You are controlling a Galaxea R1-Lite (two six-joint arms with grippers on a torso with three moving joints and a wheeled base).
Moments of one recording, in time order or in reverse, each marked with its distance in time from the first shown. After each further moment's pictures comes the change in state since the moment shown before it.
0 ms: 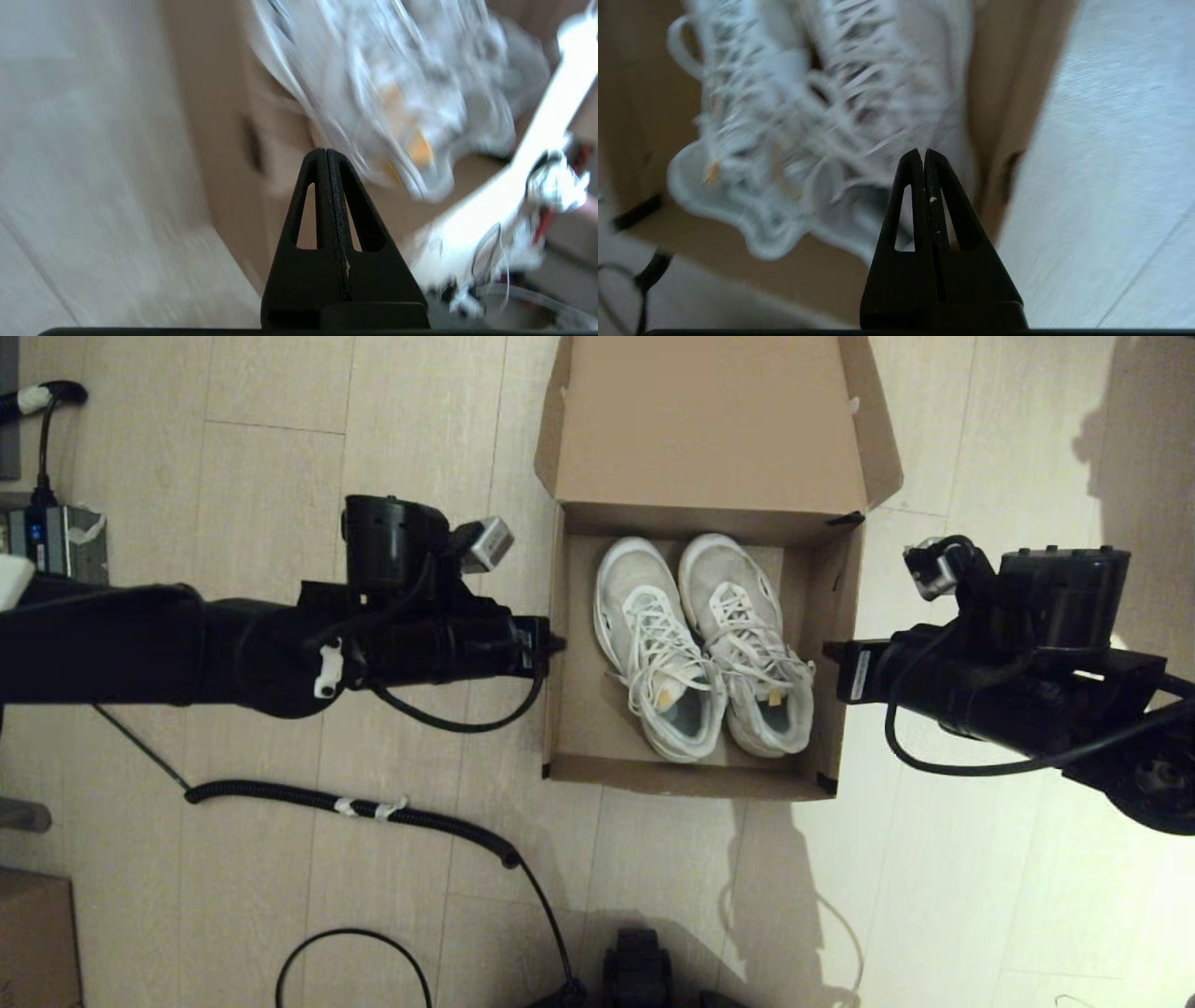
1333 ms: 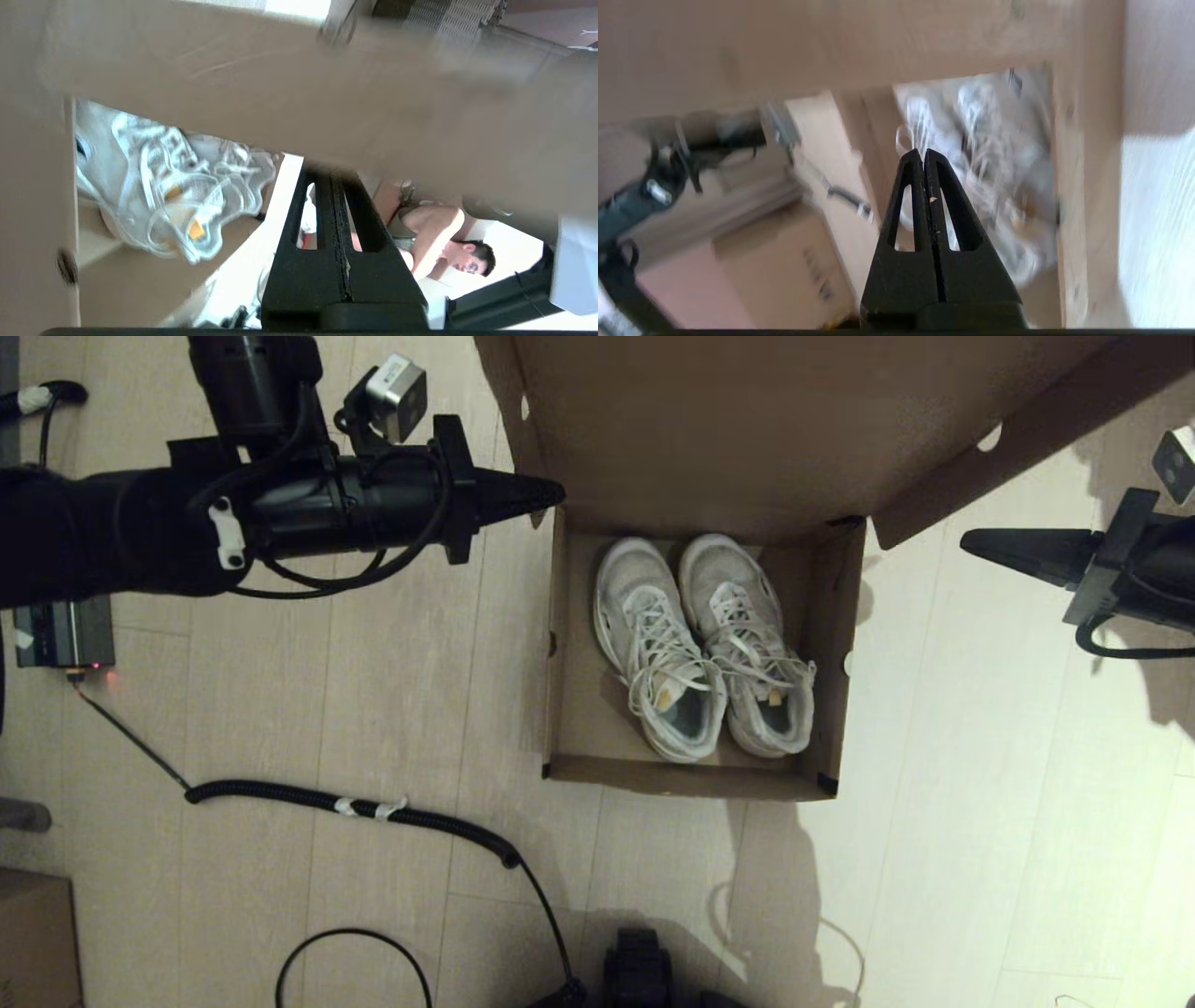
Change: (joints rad) left arm 0.121 0.007 -0.375 0.040 -0.575 -0.554; right arm -0.469 -0.152 -0.142 0.027 0.881 0.581
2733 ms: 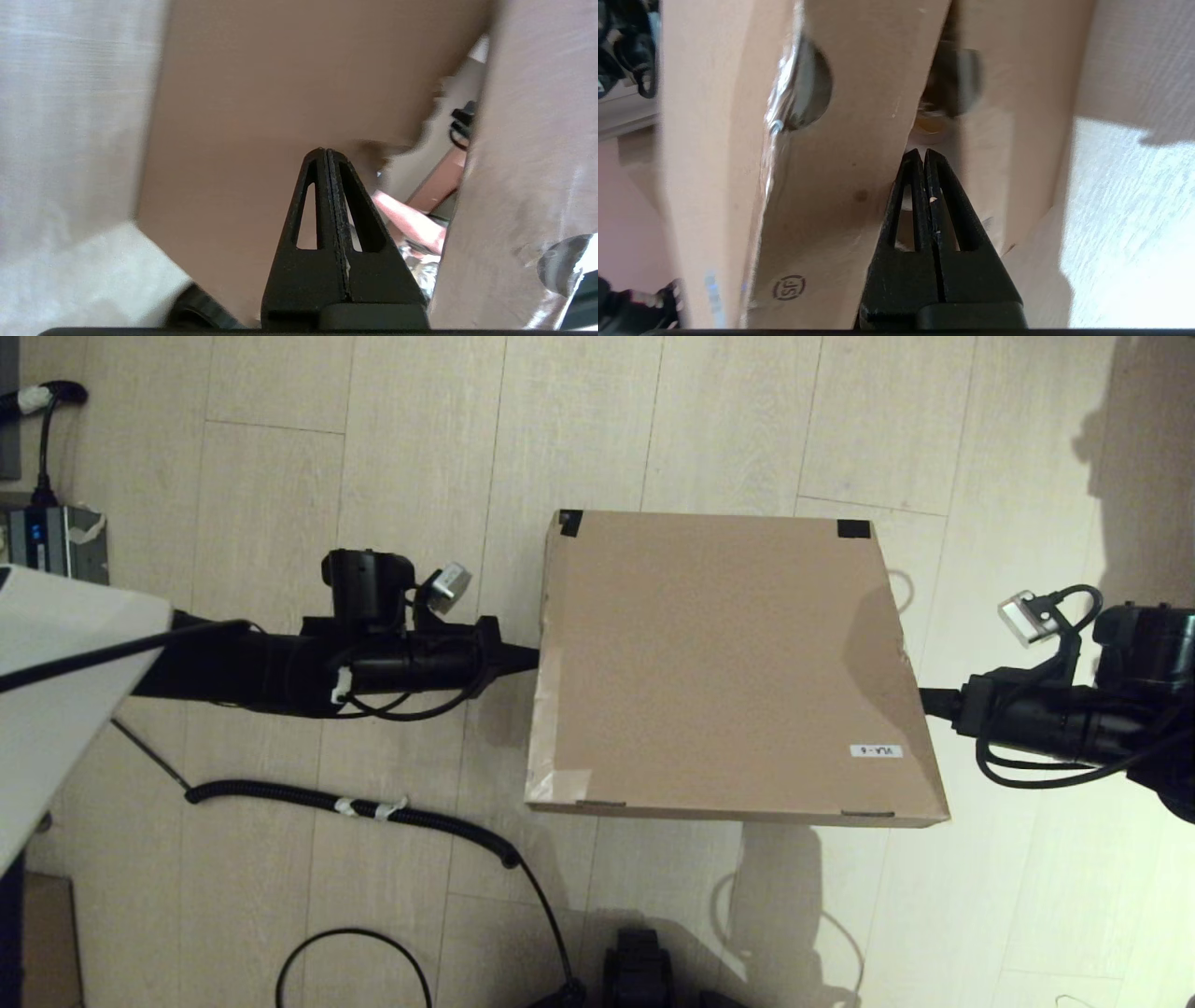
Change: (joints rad) left arm 0.083 0.193 0.268 -0.130 0.000 0.142; right arm 0.022 0.257 0.217 -0.132 0.077 -0.405
